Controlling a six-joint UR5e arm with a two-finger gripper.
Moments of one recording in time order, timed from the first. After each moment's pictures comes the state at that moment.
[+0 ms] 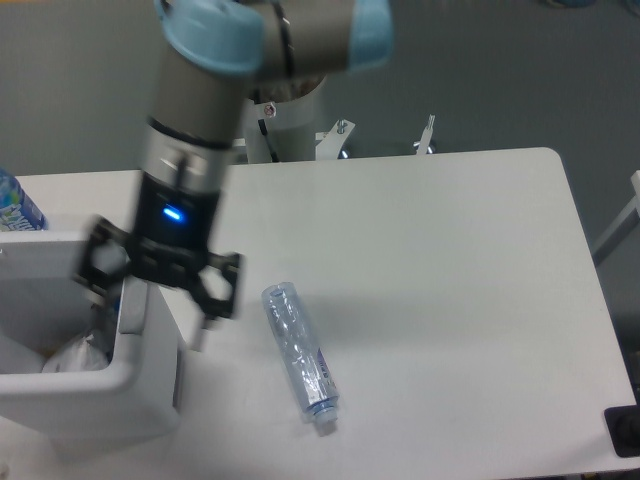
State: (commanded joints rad) arm 2.31 -1.91 -1.42 -0.82 1.27 0.10
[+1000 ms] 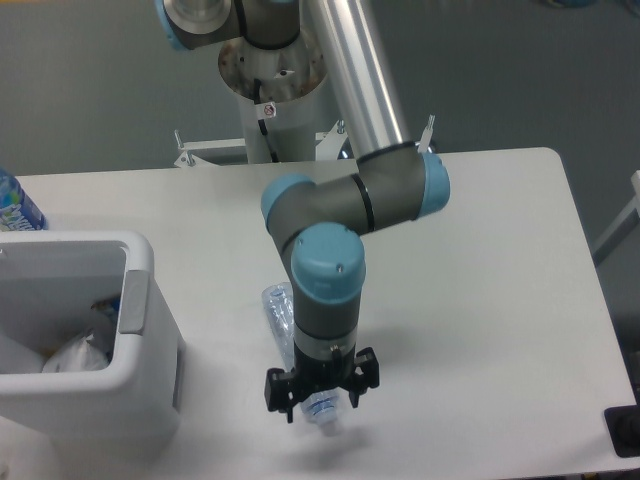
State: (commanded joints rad) arm 2.34 -2.22 -1.43 -0.82 1.48 0.05
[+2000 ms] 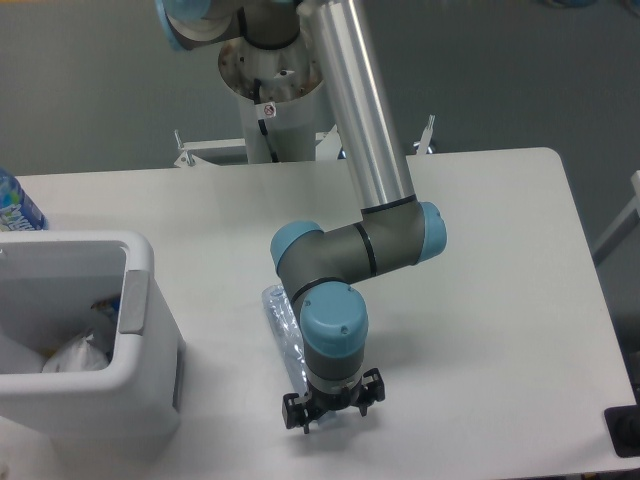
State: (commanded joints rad) arm 2.33 -2.30 -1.41 -0.82 1.54 0.04
